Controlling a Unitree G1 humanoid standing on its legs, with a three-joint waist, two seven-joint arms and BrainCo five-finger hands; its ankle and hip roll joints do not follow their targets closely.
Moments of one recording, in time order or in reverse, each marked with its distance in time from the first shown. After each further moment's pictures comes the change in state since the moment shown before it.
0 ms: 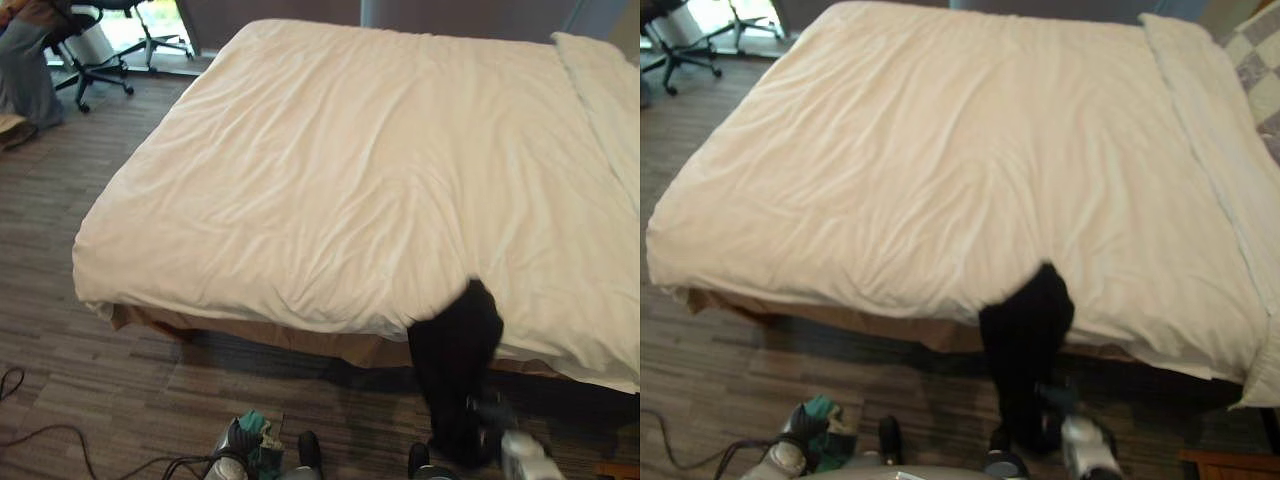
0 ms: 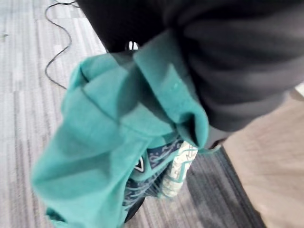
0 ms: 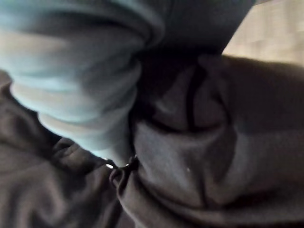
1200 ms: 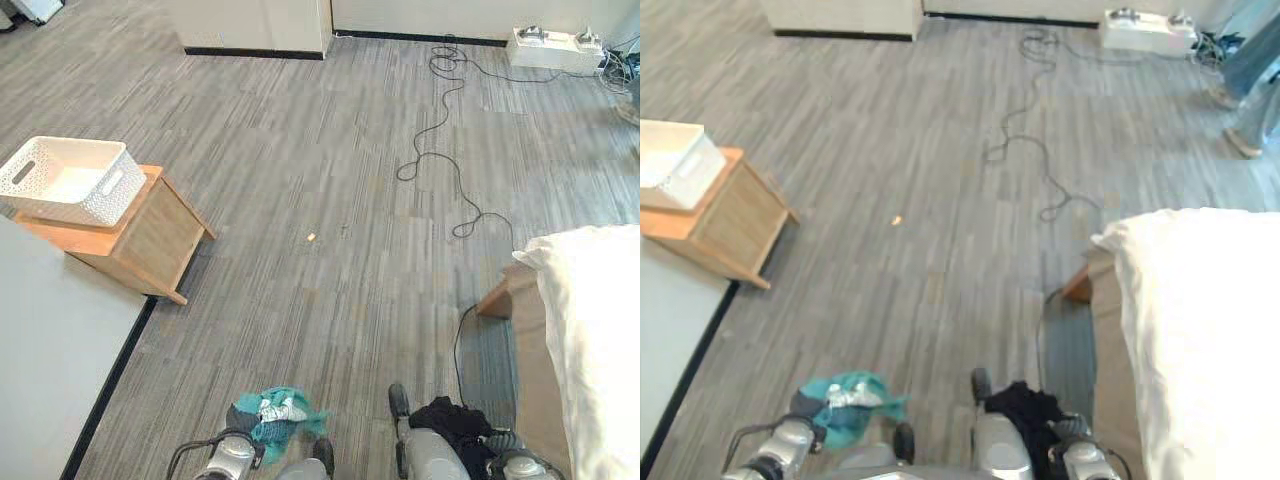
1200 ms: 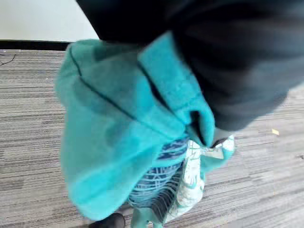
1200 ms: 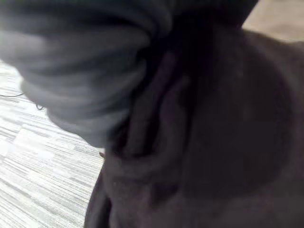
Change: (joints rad) left arm -0.108 -0.023 0.044 0.098 -0.146 0.024 0.037; right arm -0.108 -0.027 0.040 0.154 -0.196 0.027 -0.107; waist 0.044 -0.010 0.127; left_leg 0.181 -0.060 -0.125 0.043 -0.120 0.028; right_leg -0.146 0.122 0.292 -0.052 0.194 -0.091
